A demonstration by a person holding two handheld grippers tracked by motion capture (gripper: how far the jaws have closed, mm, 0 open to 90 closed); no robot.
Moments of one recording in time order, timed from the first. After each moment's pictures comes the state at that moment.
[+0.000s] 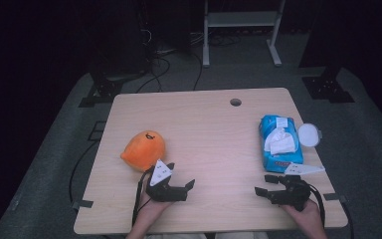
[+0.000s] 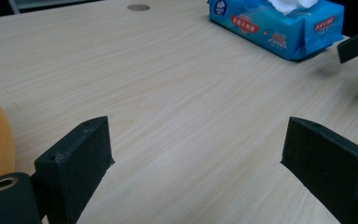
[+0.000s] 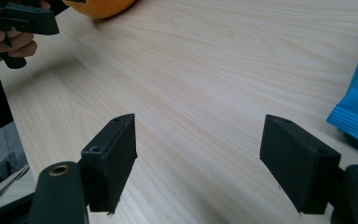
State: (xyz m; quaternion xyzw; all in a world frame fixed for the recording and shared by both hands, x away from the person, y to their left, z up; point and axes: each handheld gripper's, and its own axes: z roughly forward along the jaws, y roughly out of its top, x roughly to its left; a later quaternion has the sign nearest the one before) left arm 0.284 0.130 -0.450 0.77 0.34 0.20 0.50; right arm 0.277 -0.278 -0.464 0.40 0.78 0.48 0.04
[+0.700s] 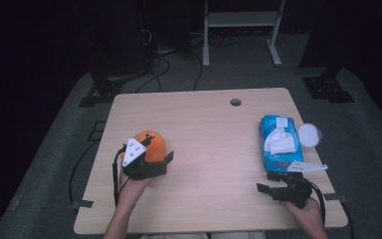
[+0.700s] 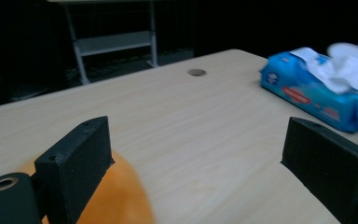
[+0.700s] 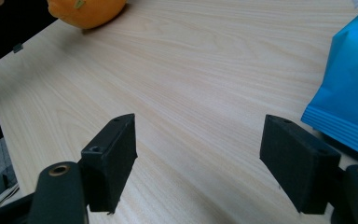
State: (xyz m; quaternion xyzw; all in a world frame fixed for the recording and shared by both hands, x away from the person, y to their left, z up) left arm 0.315 0.186 -0.390 0.70 0.37 0.29 0.53; right arm 0.283 -0.285 -0.466 0.42 0.76 0.49 0.05
